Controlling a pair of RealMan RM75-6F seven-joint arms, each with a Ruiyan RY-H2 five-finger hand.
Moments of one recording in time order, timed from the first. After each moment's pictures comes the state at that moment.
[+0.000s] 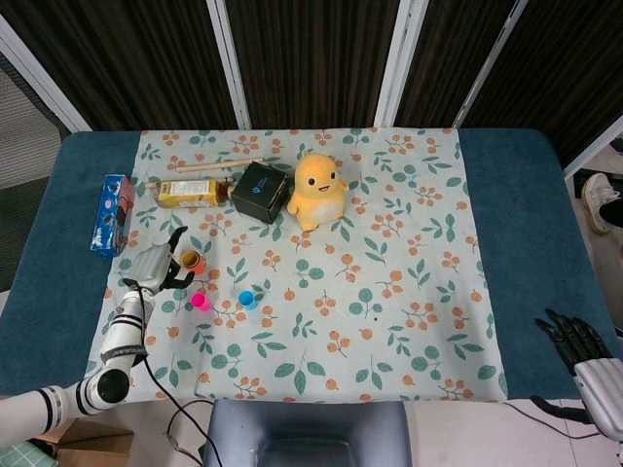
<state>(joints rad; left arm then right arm) -0.73 -1.41 -0.26 -1.51 0.66 0.92 0.24 -0.01 -0.91 -0.12 -1.61 -1.75 1.56 0.23</state>
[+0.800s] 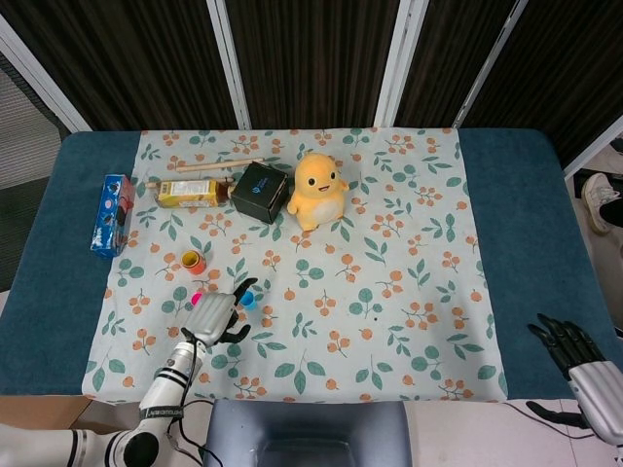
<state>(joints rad) -0.70 -1.58 -0.15 -1.77 0.84 1.13 0.47 -0.01 -0.90 -0.14 -1.60 -1.80 1.56 0.26</state>
